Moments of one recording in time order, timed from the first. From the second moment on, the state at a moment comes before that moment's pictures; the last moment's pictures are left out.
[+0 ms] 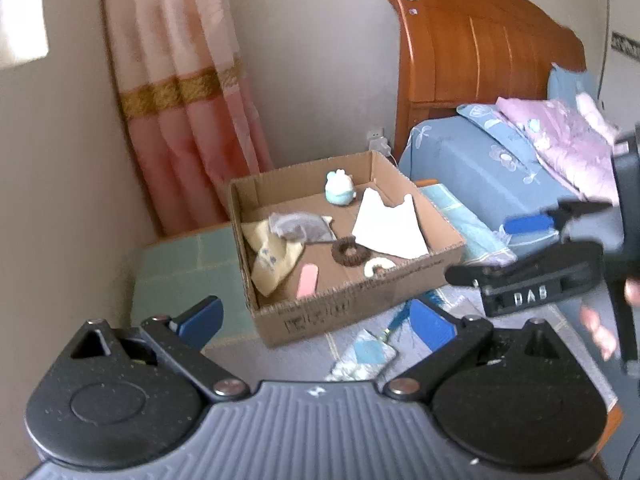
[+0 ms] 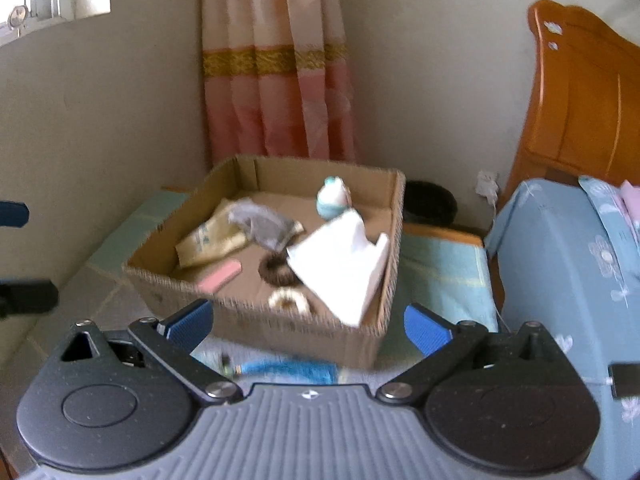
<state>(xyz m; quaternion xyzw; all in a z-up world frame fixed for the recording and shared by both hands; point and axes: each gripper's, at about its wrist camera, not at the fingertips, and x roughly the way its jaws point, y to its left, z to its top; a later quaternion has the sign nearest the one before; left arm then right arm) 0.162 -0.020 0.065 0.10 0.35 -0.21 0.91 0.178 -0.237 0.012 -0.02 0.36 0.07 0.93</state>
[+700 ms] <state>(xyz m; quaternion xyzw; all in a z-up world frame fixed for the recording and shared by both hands) 0.160 -0.036 -0.028 0.10 0.37 -0.25 0.89 0.132 -0.233 -0.096 -0.02 0.47 0.01 0.88</state>
